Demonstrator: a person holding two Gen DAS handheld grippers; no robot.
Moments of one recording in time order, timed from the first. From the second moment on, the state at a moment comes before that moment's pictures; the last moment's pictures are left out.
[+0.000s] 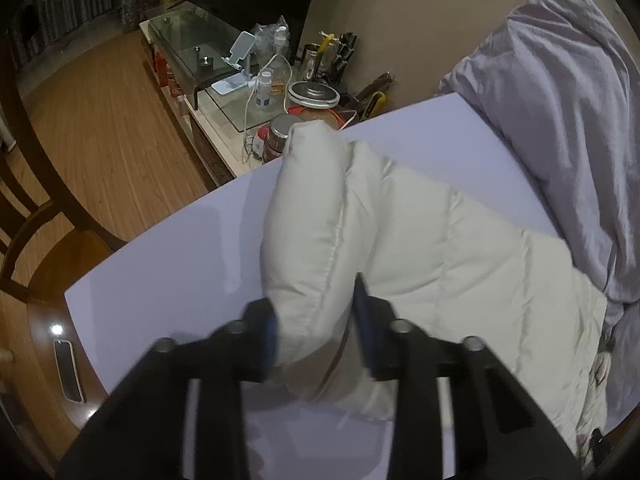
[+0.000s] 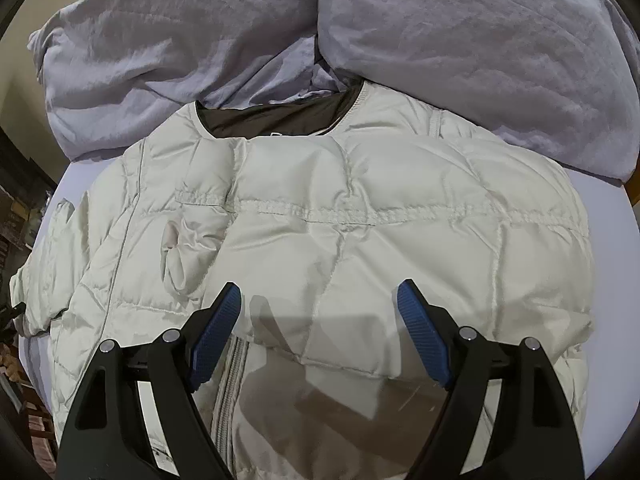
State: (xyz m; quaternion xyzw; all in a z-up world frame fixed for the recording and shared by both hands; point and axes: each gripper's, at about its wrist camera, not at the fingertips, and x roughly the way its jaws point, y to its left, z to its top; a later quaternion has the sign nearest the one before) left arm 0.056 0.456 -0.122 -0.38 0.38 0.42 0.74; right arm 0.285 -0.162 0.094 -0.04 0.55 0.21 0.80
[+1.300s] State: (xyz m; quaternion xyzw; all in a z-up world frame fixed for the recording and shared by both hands) left arm 0.309 0.173 0.049 -0.25 0.33 0.04 0.91; right arm 0.252 -0.307 0.106 0.04 0.54 0.11 0.83
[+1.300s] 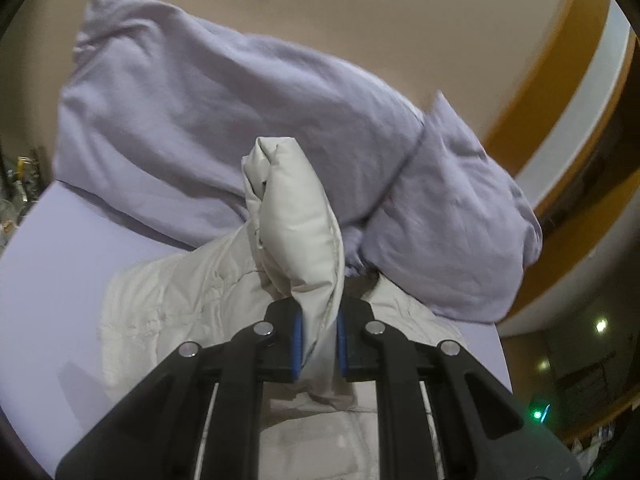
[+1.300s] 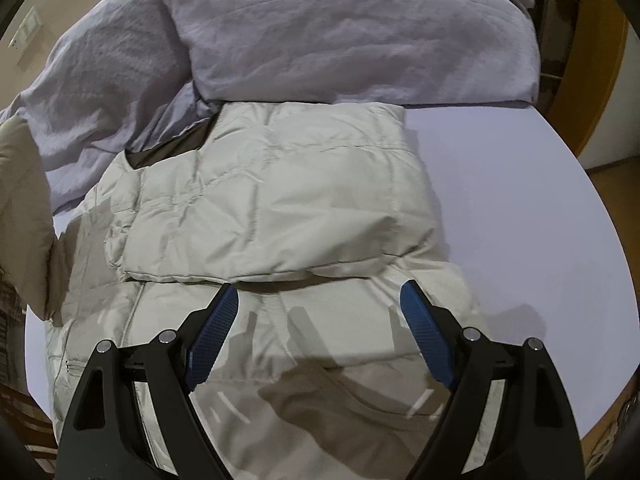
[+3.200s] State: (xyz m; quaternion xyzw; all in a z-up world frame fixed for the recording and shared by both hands) left arm 0.188 0.141 -0.074 -0.14 0.46 0.10 0.87; right arm 0.178 -0.391 0.103 0.04 0.56 0.11 0.82
